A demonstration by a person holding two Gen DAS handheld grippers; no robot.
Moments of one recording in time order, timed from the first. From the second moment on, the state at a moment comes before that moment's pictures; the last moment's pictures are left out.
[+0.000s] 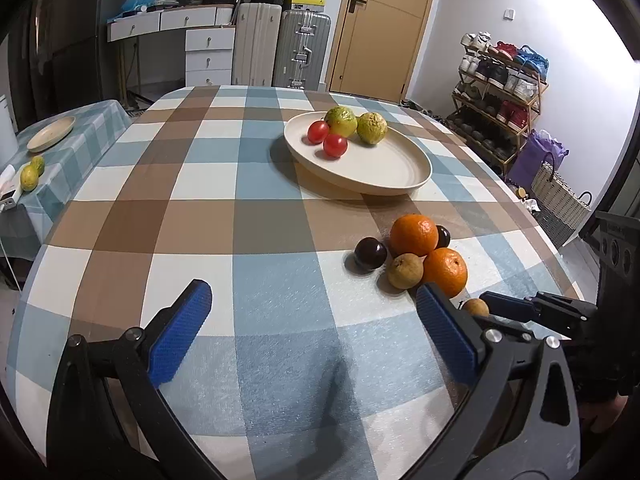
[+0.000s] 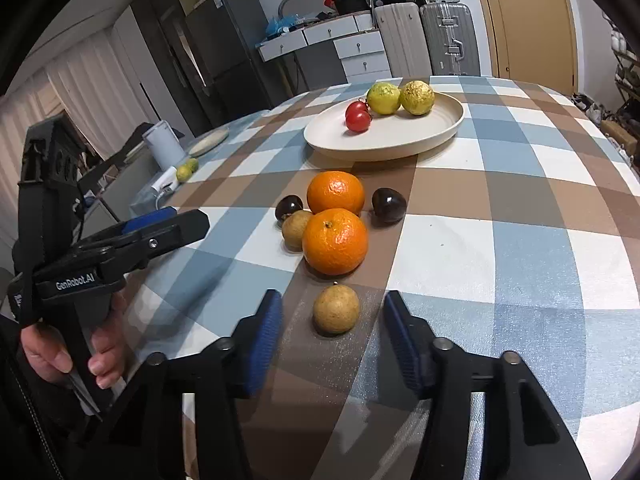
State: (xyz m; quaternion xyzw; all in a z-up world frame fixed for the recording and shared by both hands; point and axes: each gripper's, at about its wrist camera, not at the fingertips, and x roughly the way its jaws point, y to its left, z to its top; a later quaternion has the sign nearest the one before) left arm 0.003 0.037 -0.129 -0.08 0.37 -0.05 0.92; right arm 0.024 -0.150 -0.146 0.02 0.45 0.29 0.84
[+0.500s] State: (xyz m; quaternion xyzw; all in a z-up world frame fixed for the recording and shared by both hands) left arm 0.013 0.043 -0.131 -0.08 0.38 -0.05 0.92; right arm 0.029 -0.165 -0.137 0.05 0.44 0.27 0.86
